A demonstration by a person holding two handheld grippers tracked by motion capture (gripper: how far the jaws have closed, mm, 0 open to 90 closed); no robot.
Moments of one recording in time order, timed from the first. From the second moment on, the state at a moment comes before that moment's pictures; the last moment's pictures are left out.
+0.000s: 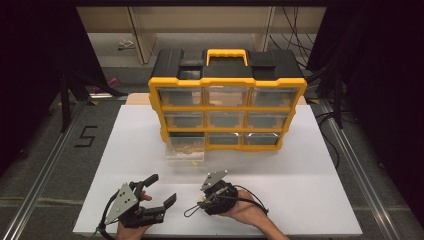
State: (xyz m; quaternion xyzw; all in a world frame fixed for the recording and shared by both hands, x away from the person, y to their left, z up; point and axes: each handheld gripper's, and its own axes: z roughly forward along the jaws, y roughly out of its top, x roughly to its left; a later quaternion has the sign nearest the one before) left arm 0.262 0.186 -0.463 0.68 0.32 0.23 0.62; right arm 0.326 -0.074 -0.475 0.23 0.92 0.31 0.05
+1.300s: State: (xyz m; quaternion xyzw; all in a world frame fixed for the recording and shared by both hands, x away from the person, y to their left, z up) left arm 0.262 0.185 -0.464 0.68 0.32 0.22 0.62; right arm 0.330 -0.094 -0.445 0.25 0.86 0.42 0.12
